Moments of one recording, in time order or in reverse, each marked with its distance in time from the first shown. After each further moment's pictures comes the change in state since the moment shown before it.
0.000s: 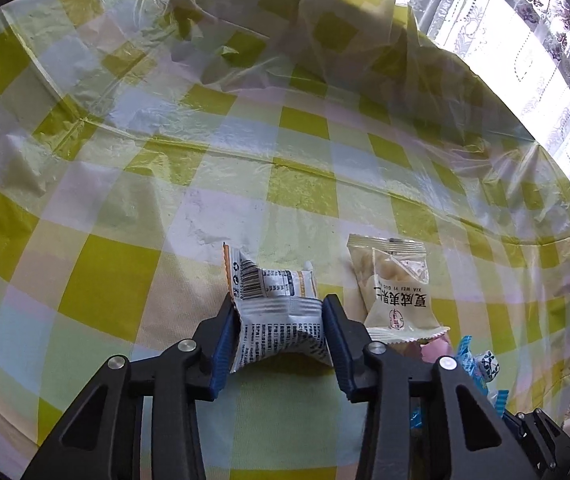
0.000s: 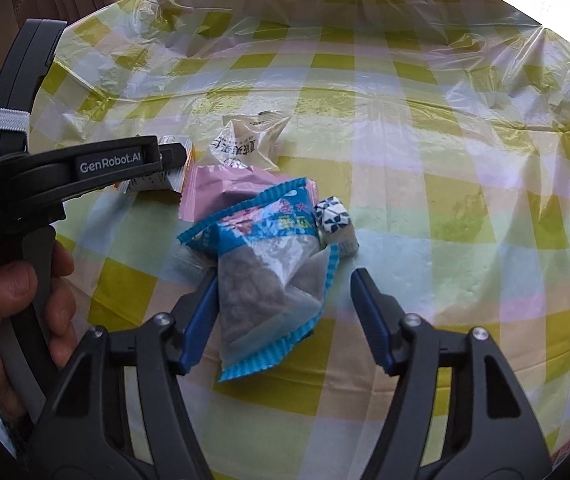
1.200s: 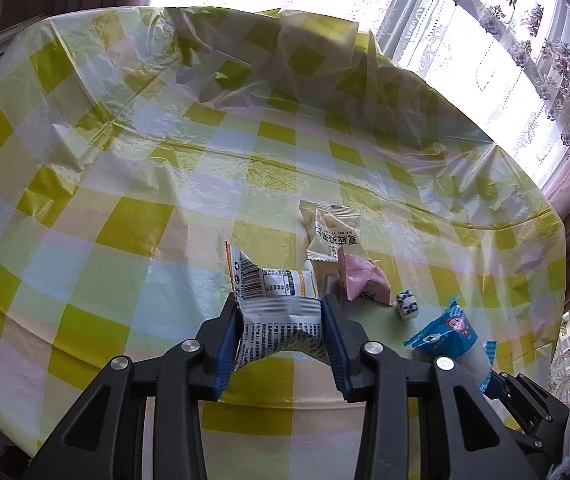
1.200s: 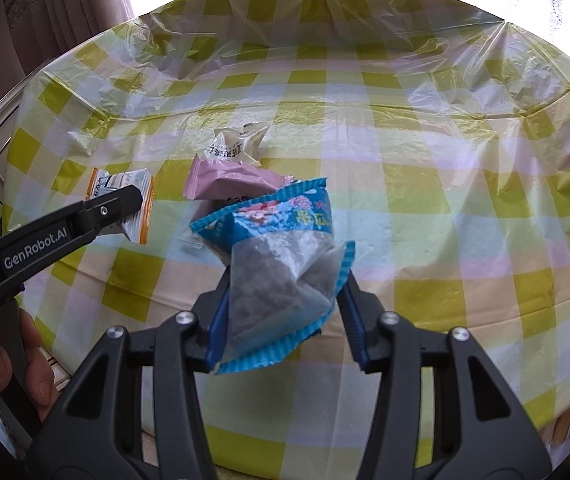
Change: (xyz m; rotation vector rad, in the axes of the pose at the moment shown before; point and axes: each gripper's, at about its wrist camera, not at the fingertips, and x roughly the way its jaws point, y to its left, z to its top) left arm -0.077 -0.023 -0.055 0.006 -0.085 -0.051; right arm -0.051 -0.010 -0.025 0.062 -0.079 -0.040
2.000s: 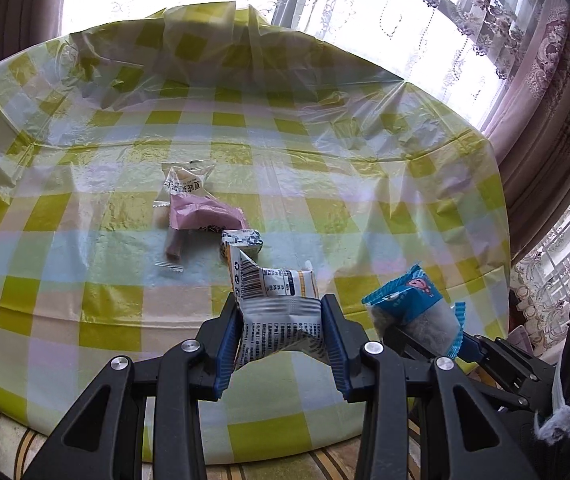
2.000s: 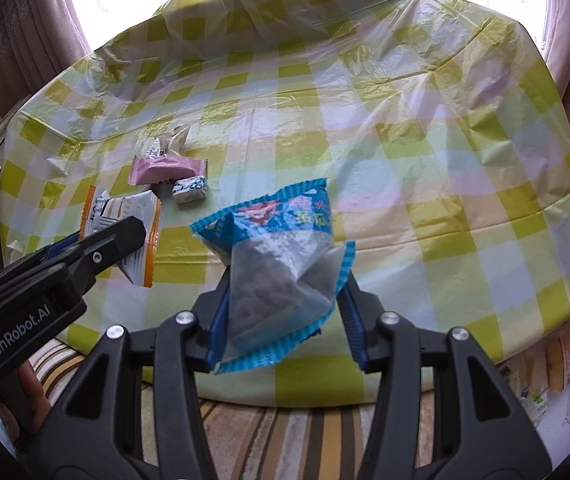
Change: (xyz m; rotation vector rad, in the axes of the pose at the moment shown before) left arm -0.031 -0.105 -0.050 0.201 0.071 -0.132; right arm -0.057 -0.078 -0.042 0.156 0.004 -0.074
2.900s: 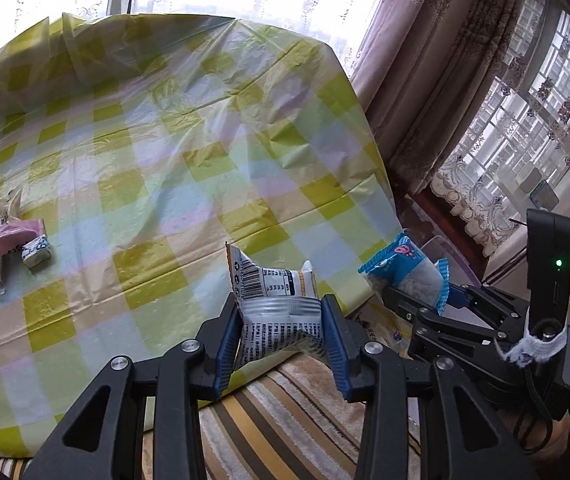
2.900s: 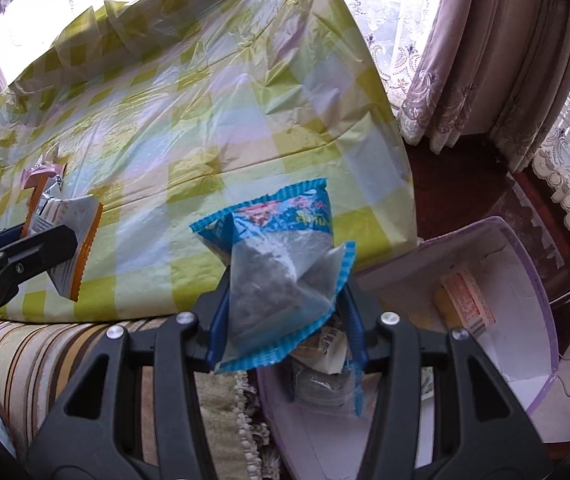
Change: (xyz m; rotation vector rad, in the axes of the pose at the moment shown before) left arm 0.015 -0.154 -0.032 0.325 0.164 -0.274; right arm -0.059 -0.161 -0.052 0.161 0.022 -0.260
